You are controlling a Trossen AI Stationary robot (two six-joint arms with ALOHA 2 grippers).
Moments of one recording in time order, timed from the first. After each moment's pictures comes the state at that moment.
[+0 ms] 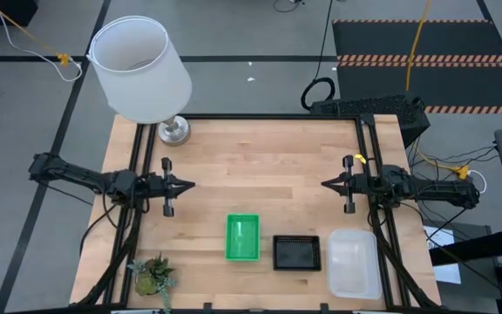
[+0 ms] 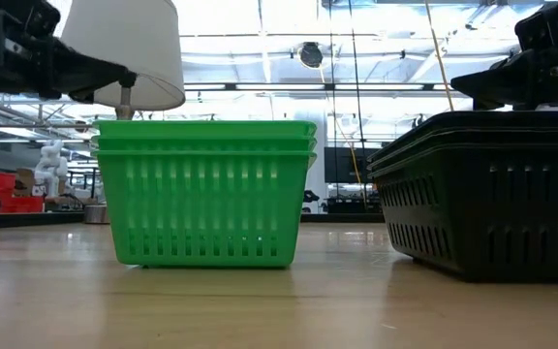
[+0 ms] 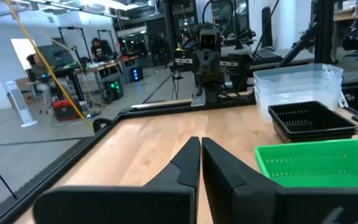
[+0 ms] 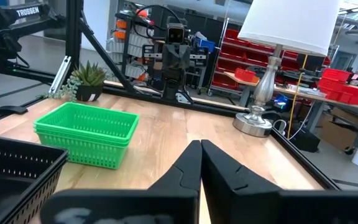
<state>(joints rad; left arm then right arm) -0.23 0.33 0.02 0.36 -0.31 0.18 -0.03 0.00 0.02 0.01 -0.03 -0.20</state>
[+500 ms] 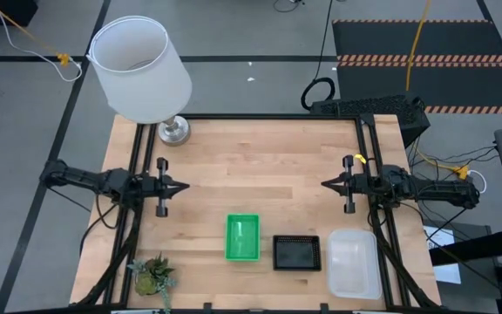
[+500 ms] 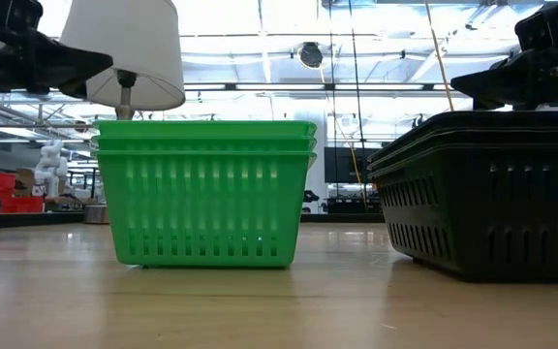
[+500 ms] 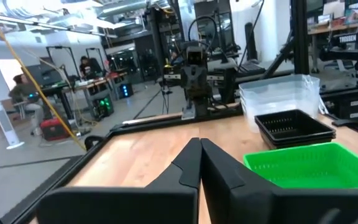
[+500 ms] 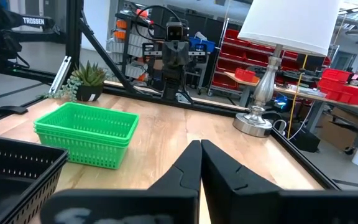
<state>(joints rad) -0.23 0.08 0.01 0.18 -0.24 0.23 -0.03 0.00 0.02 0.01 -0.03 -0.20</state>
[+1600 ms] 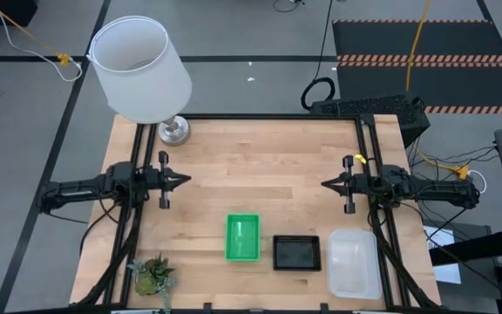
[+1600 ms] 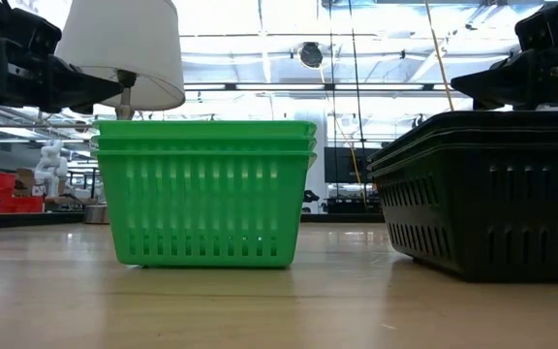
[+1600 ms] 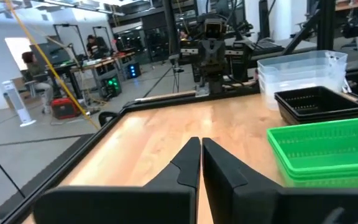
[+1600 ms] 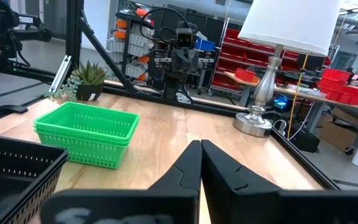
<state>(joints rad) 0.12 0.01 0.01 0.01 0.05 0.20 -0.03 0.00 0.02 0.01 -0.03 -0.20</state>
